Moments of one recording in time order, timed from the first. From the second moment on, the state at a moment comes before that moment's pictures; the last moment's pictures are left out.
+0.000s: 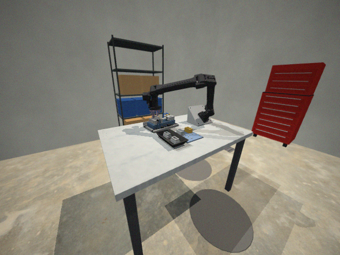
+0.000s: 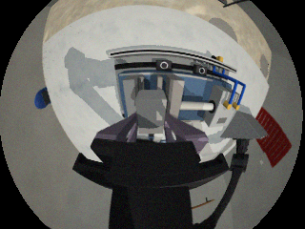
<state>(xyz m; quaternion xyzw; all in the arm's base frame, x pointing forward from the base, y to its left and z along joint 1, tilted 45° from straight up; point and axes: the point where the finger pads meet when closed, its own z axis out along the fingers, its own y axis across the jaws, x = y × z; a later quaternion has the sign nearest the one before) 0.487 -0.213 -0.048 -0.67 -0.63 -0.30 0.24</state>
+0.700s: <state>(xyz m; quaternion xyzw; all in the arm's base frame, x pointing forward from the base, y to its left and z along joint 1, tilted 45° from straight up) 0.488 -0.213 -0.047 -0.67 -0.63 -0.31 0.23</state>
